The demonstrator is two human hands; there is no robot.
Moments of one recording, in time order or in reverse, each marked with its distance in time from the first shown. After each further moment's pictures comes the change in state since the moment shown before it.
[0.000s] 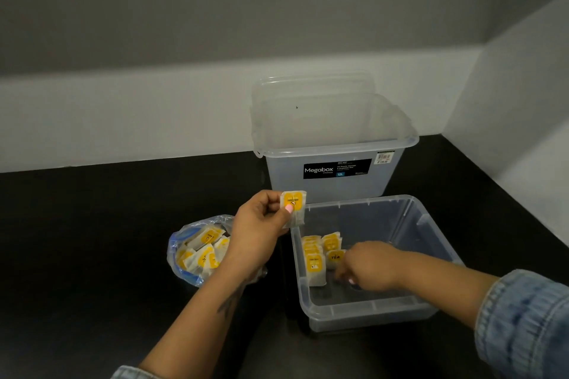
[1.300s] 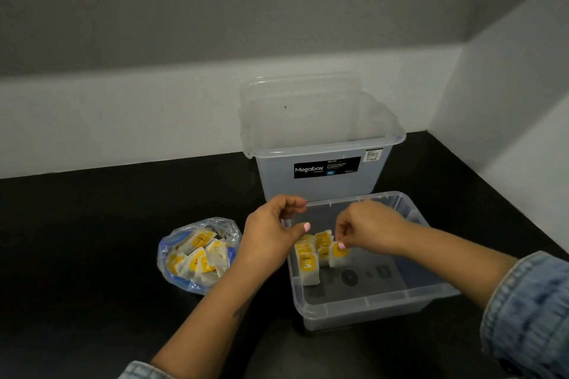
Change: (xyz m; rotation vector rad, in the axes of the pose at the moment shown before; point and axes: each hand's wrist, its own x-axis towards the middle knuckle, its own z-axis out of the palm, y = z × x) left_hand 0.002 -0.007 0.018 0.408 -0.107 0.173; right_hand -0.016 0.009 -0.039 0.269 0.347 0.183
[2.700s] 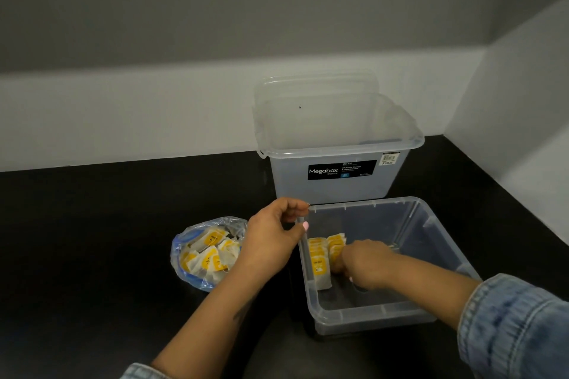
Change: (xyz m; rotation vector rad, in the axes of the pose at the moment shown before) left_hand -0.002 -0.015 -0.012 -0.051 0.020 -0.024; right_hand 0.015 -0.011 0.057 -0.310 -0.289 0.014
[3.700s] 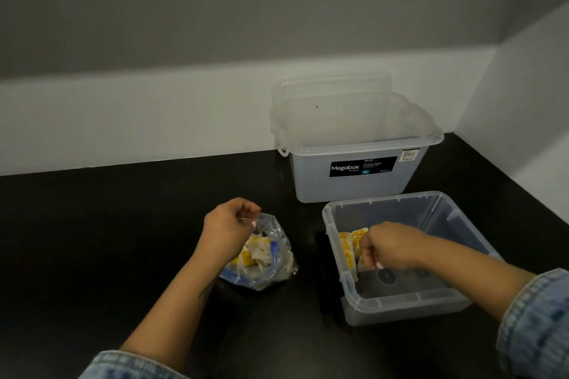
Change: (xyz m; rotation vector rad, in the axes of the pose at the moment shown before) left_hand 0.000 -0.044 -0.097 0.195 0.023 -0.265; right_hand -0.026 -0.018 -0.036 0.215 0.012 0.041
